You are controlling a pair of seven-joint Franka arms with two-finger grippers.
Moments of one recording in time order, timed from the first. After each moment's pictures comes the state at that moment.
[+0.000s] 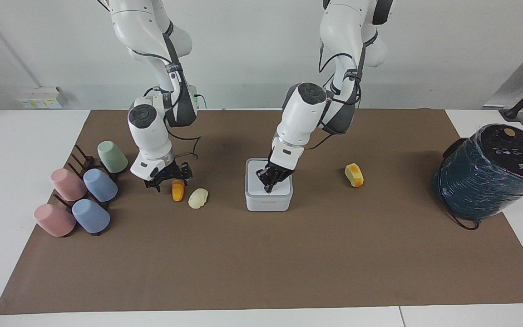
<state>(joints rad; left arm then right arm) -0.72 0.39 0.12 -1.68 -0.26 2.36 -0.84 0.18 0.18 -0.02 -2.23 -0.02 2.46 -0.10</state>
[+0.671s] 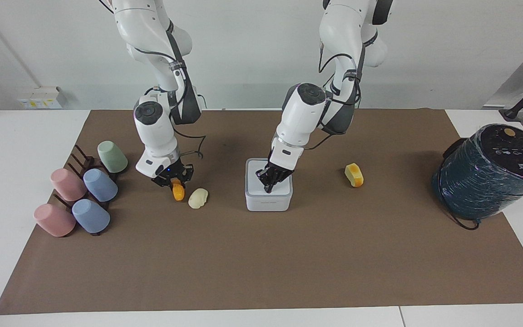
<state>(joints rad) -0.72 0.38 0.12 -1.70 -0.26 2.38 -0.84 0.20 0.12 -0.03 -2.11 -0.02 2.29 -0.03</state>
